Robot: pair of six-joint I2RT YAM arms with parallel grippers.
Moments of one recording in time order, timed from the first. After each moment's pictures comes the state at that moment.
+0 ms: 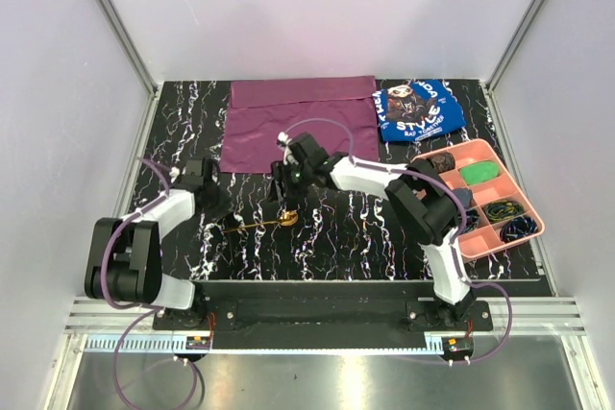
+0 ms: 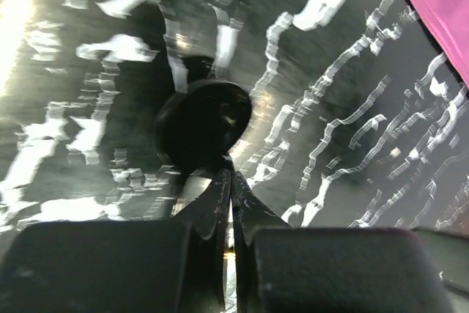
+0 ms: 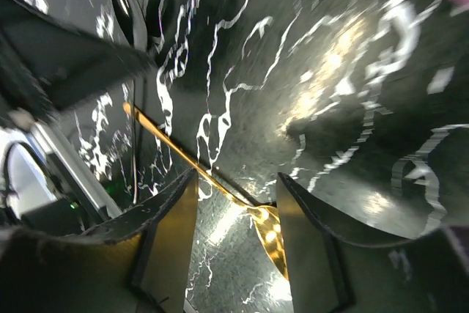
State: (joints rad) left arm -0.09 1.42 0.66 -0.31 0.03 -0.80; right arm 0.78 2.10 1.47 -0.16 -0.39 0.58
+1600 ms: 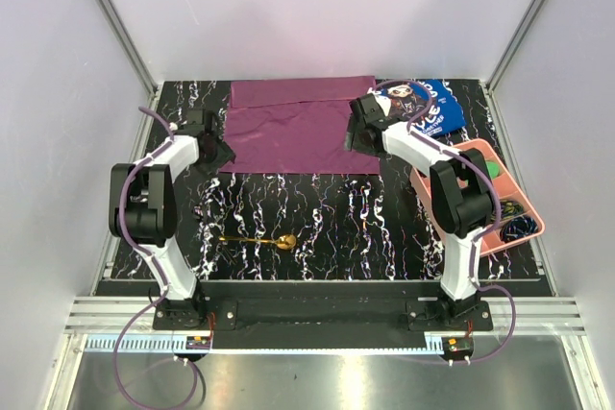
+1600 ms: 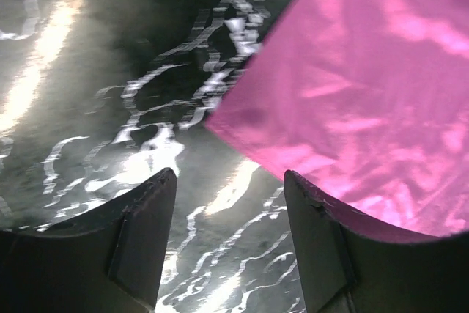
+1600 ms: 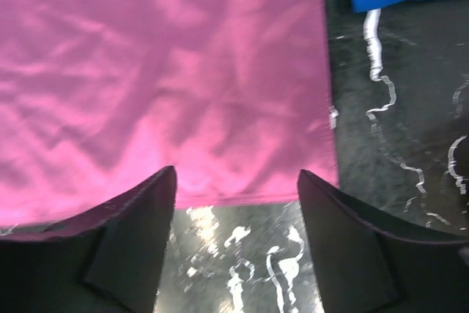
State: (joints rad) left arm -0.02 1.81 1.19 -0.48 -0.05 -0.76; right arm 0.45 1.98 1.51 -0.47 0.25 0.59
